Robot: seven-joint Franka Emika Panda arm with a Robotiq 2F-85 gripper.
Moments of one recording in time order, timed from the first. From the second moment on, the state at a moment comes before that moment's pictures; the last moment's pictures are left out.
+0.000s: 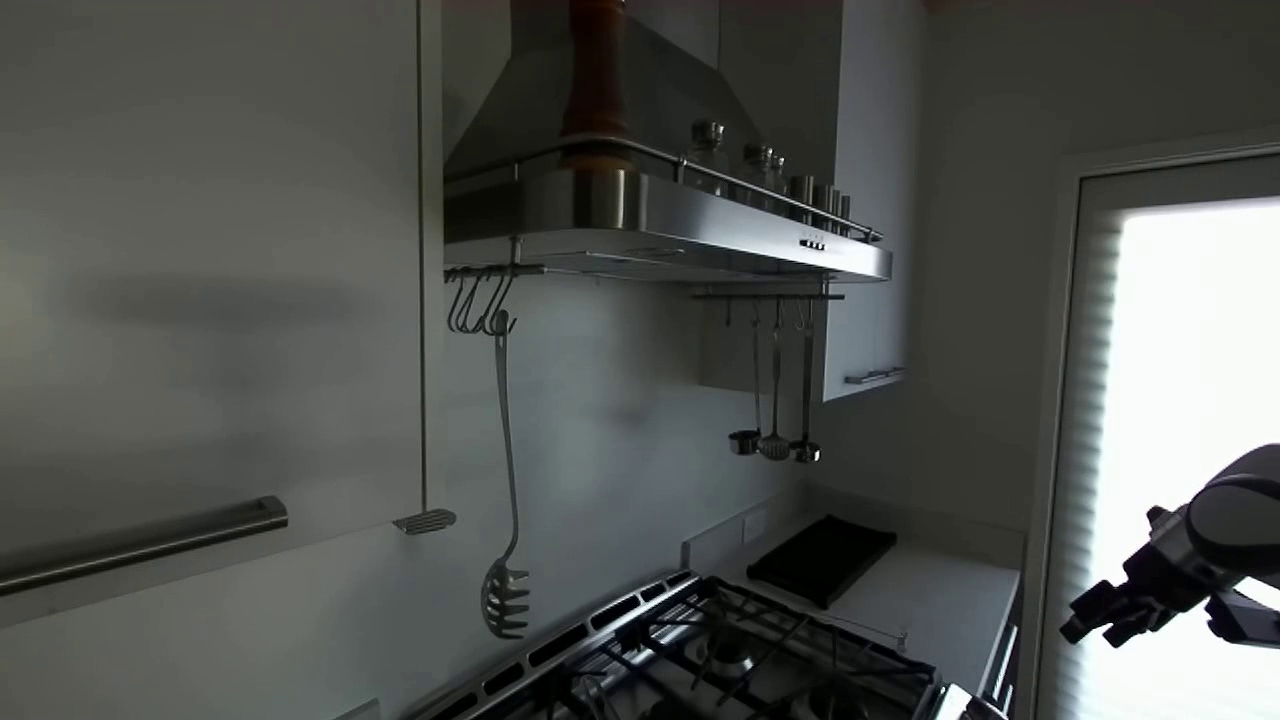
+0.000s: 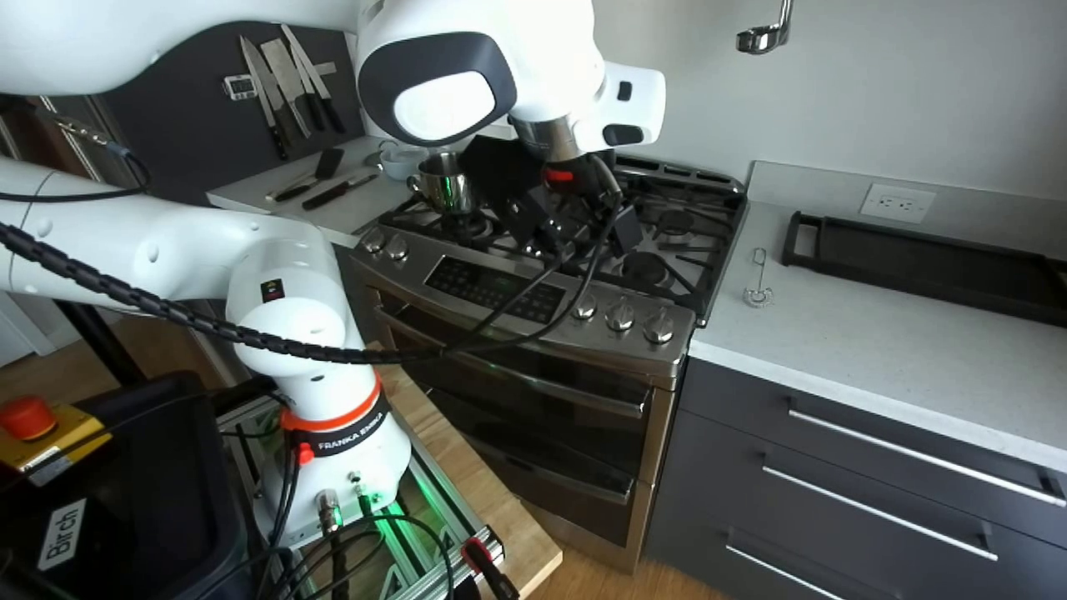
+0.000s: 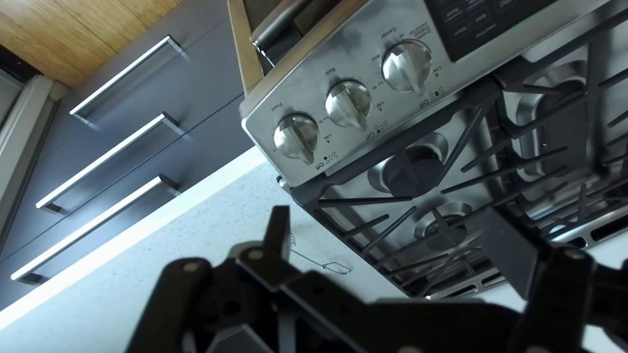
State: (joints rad) arm -0.23 -0.98 -0.45 -2.75 0.02 2.20 -0.36
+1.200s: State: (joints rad) arm -0.09 -0.92 -0.17 -2.63 0.02 2.26 -0.28
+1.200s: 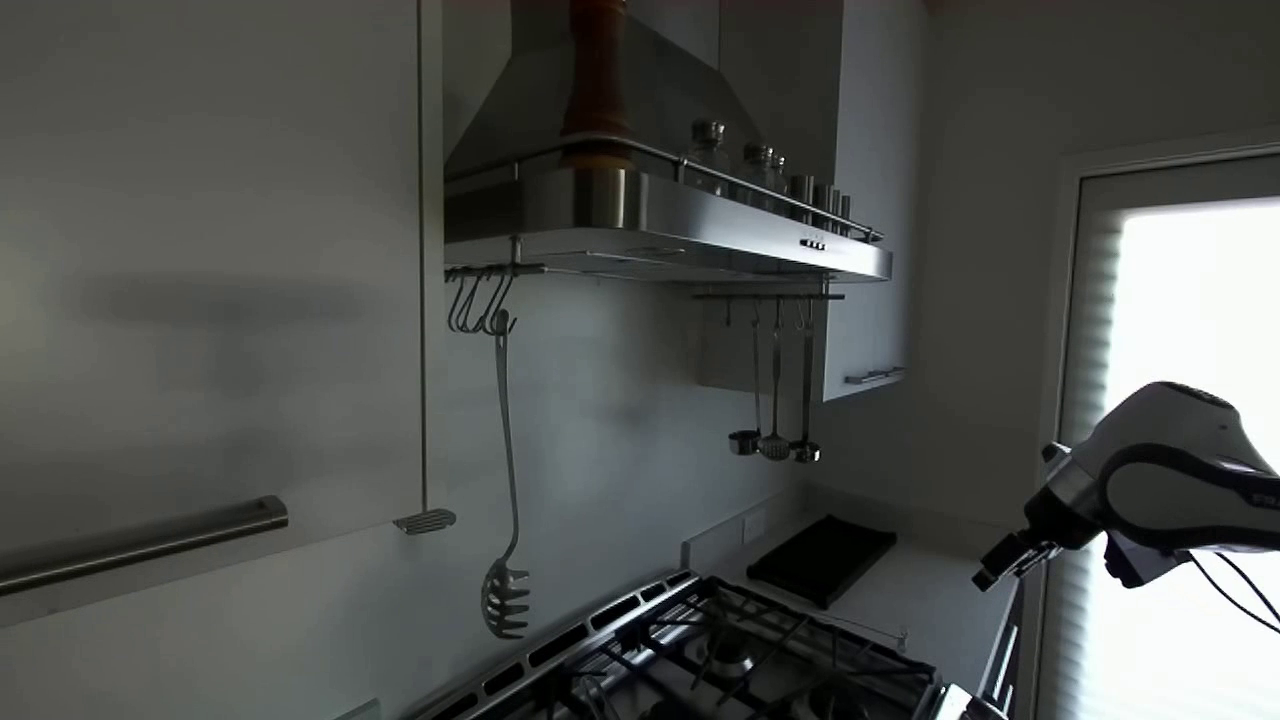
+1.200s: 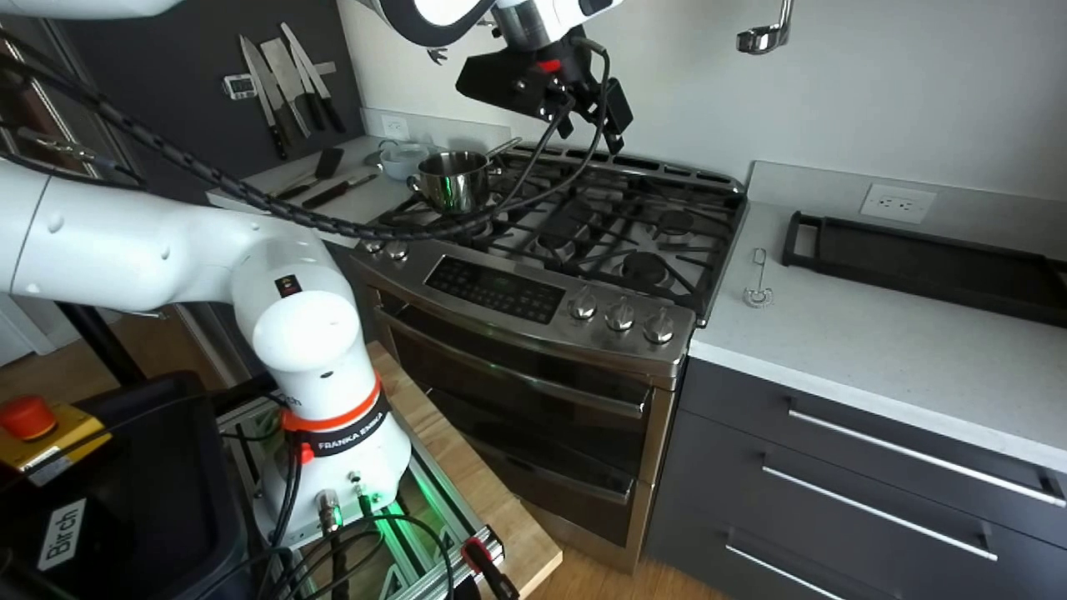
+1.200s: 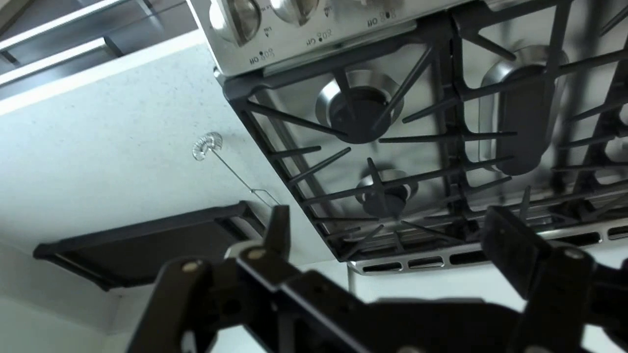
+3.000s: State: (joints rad) arm 0.23 -0.86 0.07 -2.42 -0.01 2.53 -0.26
